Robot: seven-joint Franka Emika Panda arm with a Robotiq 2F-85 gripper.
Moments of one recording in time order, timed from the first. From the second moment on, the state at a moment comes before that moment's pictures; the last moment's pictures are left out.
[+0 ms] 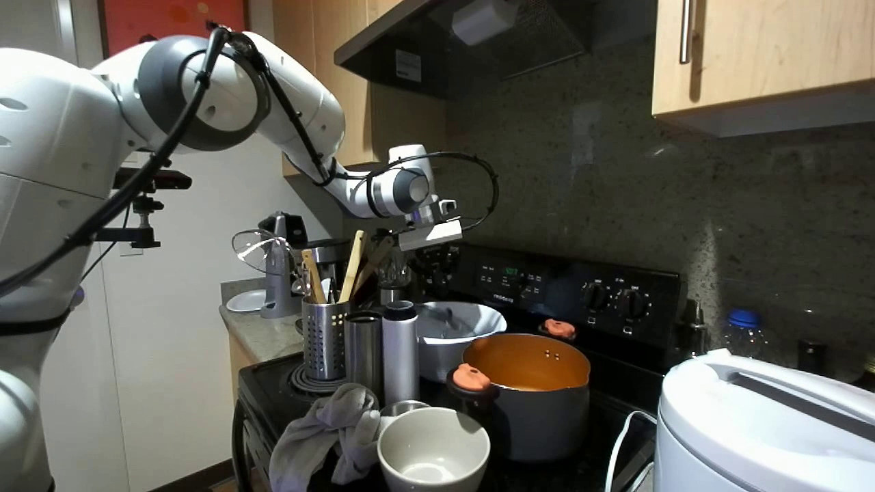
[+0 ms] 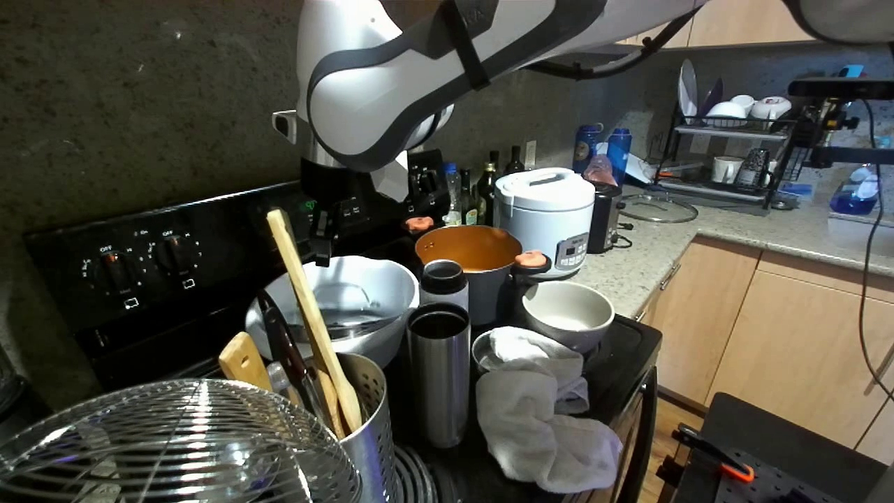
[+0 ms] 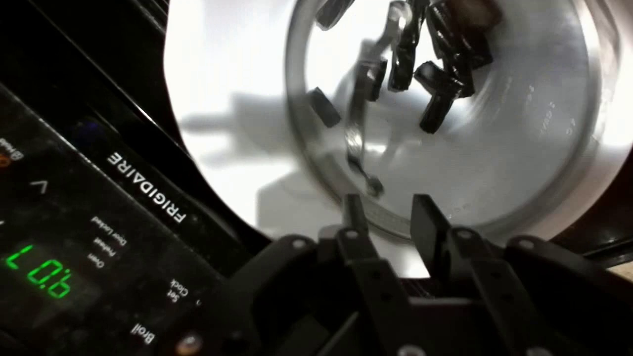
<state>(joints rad) 0.15 0.33 0.17 -1.70 -0.16 2.37 -0.51</state>
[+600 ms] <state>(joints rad) 0.09 0.26 0.17 -1.68 -0.06 2.30 -0.56</state>
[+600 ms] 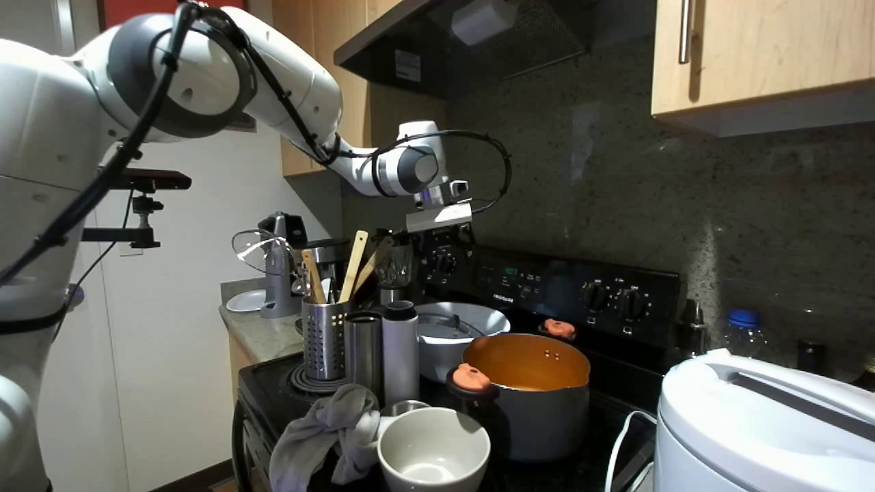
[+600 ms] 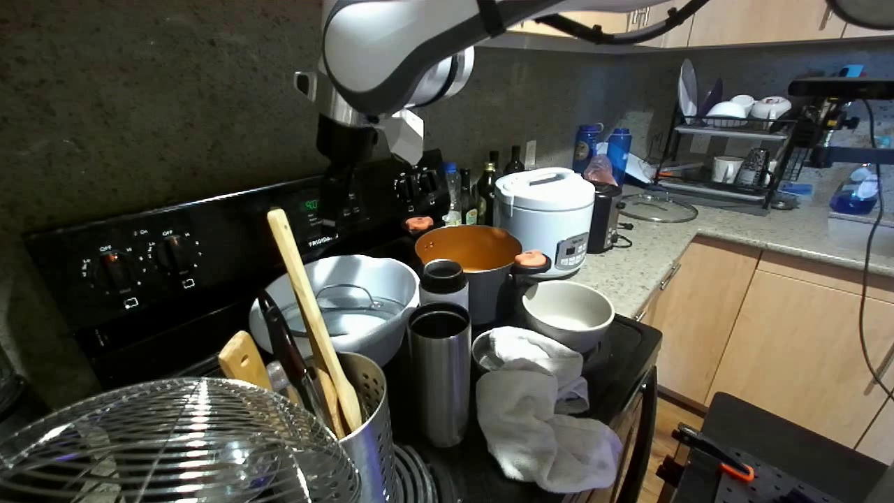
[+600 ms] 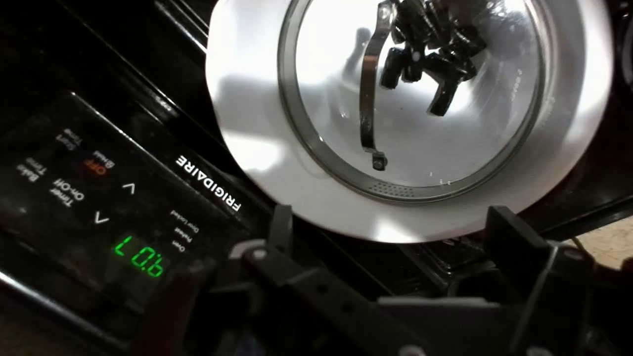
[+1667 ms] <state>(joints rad) 0.10 -0.29 0.07 -2.02 0.57 1.64 -0.96</state>
